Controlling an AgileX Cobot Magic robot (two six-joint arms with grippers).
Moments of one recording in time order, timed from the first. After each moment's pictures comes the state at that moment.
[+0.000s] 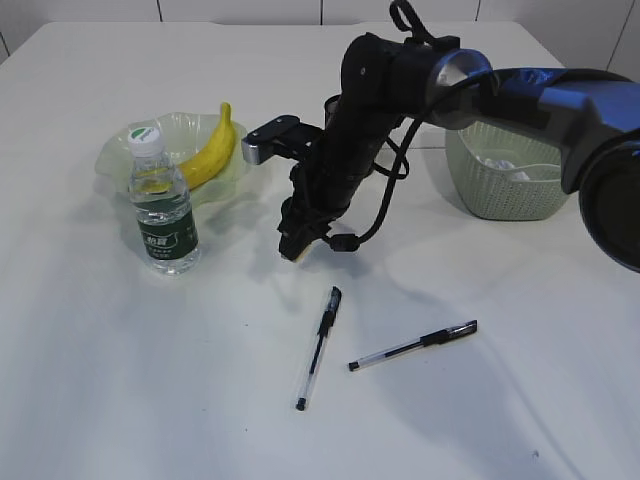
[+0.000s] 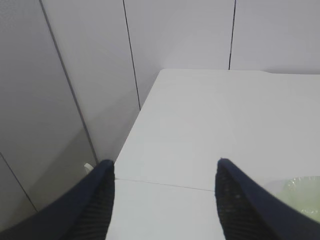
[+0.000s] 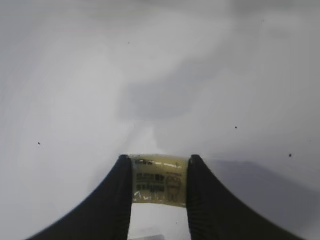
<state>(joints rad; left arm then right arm) 0.18 1.30 -1.04 -1.83 -0.12 1.84 0.44 2.45 -2.16 0.37 1.14 -0.73</state>
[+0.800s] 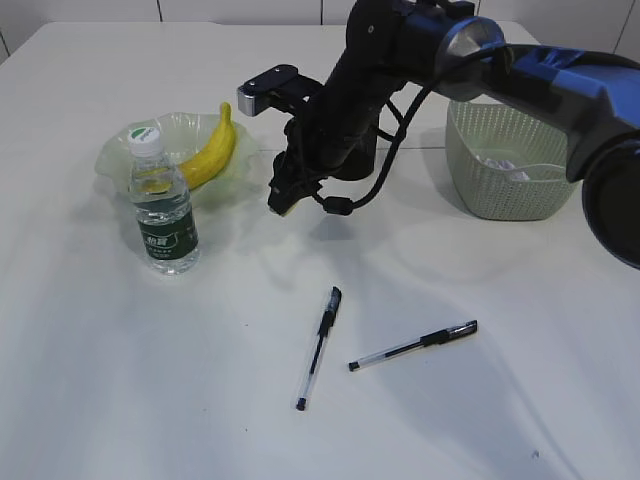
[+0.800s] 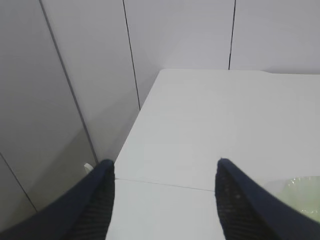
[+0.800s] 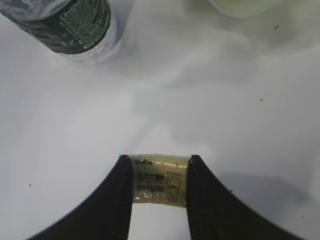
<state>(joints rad) 0.18 1.30 -1.04 -1.83 -0.12 1.84 0.42 2.46 -2.30 0.39 1.13 -0.73</state>
